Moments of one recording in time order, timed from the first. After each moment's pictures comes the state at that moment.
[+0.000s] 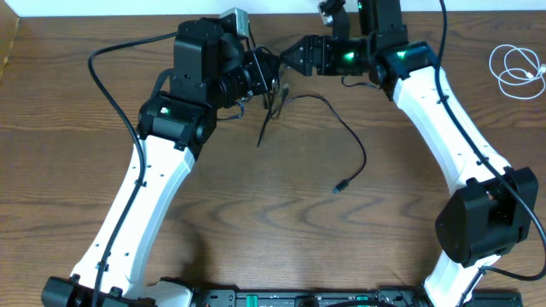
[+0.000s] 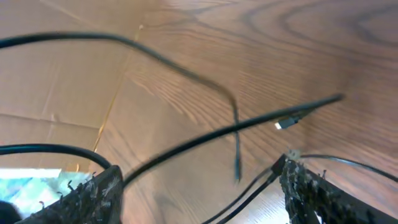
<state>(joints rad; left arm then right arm) -0.31 1.47 1.42 -0.47 0.39 -0.62 0.32 1.91 1.74 -0.53 -0.71 0.43</state>
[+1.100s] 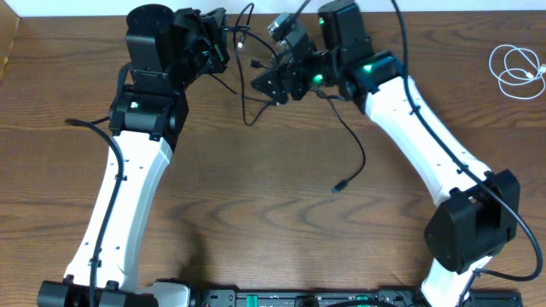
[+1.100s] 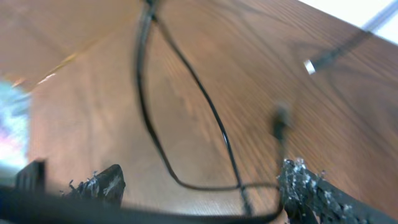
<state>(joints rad) -0.15 1.48 1.42 -0.23 0.20 -1.95 0.48 1.92 1.74 -0.51 -0.59 0.00</state>
